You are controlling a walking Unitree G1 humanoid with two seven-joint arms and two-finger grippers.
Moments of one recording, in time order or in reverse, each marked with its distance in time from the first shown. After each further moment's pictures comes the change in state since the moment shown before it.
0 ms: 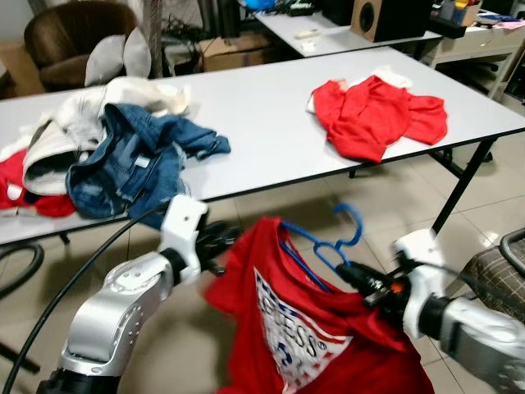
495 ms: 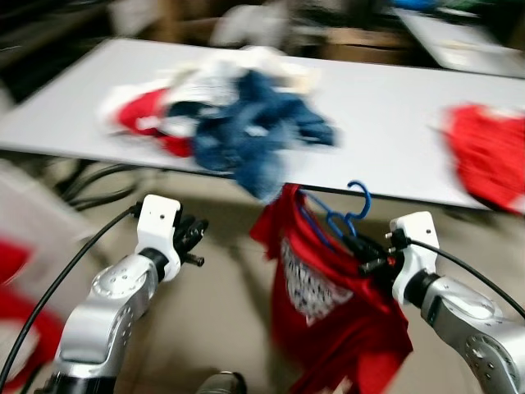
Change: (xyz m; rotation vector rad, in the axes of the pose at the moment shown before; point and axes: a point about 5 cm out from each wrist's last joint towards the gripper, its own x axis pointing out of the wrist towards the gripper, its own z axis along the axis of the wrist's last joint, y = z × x) left arm -0.003 0.017 -0.001 -0.001 -0.046 0.165; right arm 0.026 -0.027 0.011 -0.024 -0.168 -0.143
